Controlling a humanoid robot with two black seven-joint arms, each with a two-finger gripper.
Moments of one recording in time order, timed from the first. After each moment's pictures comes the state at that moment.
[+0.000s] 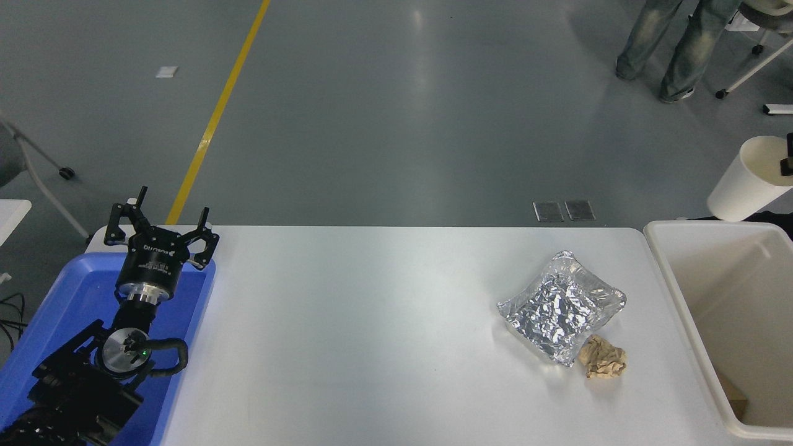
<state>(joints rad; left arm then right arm) -0.53 0.24 -0.99 -0.46 -0.12 -0.69 -0.40 1.84 -0.92 -1.26 0.80 -0.71 0.48 0.22</state>
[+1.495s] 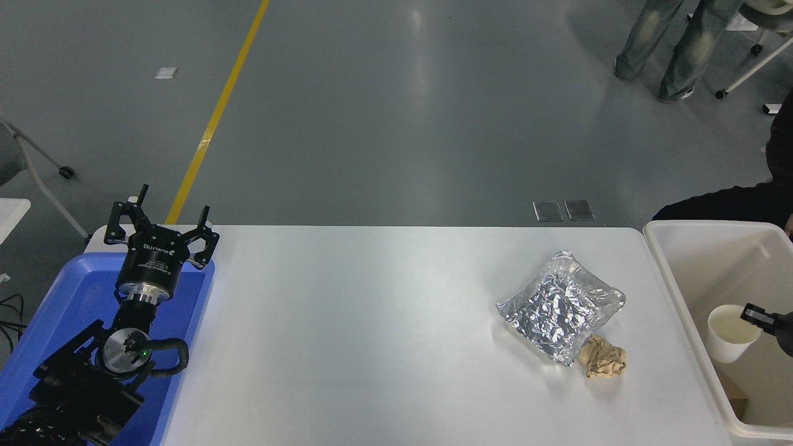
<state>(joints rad) -0.53 0.24 -0.99 -0.46 -0.11 -0.69 -0.40 0.81 -0.69 -0.43 0.42 -0.65 0.10 0.13</state>
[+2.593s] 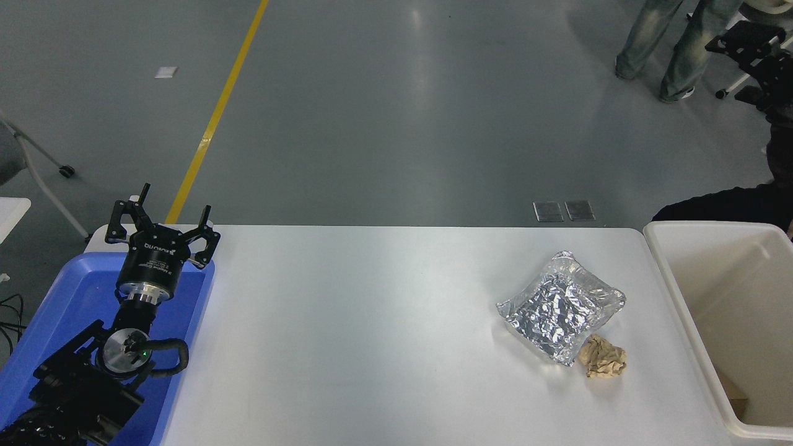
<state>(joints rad) -0.53 0.24 -0.99 -0.46 -0.11 -0.70 -0.39 1.85 -0.84 -0.78 1.05 -0.08 0.21 0.13</state>
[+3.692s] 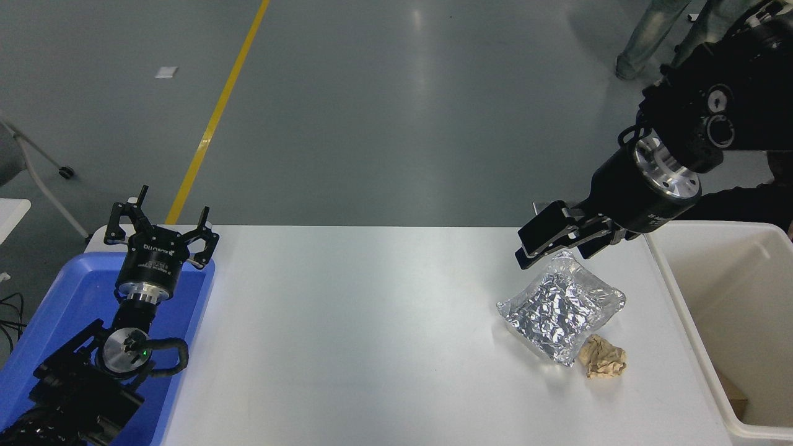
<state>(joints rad) -0.53 0.24 -0.99 -0.46 -0.11 -0.69 -0.40 2.37 -0.27 -1.33 1.59 -0.29 0.72 0.42</state>
